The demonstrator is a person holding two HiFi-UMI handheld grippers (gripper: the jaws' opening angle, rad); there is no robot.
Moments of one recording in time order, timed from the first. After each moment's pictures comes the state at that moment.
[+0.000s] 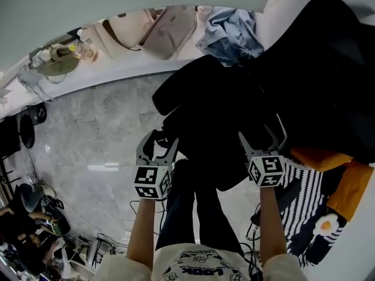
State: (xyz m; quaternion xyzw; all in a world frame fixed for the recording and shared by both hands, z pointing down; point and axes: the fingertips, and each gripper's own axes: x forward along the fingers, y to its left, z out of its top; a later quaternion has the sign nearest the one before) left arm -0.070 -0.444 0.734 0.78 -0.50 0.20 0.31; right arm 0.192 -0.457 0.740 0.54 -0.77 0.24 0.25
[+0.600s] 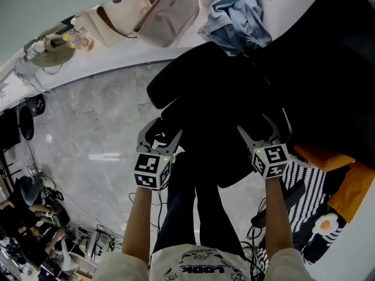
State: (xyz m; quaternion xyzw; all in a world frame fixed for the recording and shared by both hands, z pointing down) left arm -0.048 -0.455 0.780 0.81 -0.45 0.24 0.30; right arm 0.186 -0.467 0.792 0.47 -0.80 0.26 0.27
